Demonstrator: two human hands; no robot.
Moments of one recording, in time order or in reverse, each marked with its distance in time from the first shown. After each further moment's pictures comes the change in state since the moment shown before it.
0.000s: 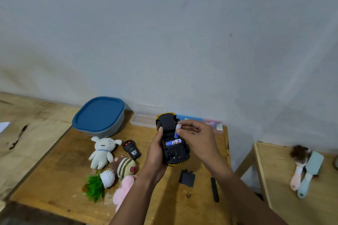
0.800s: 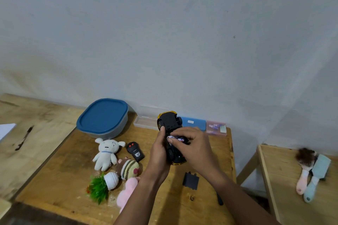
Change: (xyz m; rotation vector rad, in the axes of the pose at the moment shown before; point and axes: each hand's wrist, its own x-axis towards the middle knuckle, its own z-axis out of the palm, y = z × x) left_hand 0.004 0.002 -0.001 0.002 0.033 0.036; right_hand -0.009 0.010 0.018 -0.375 -0.017 -0.282
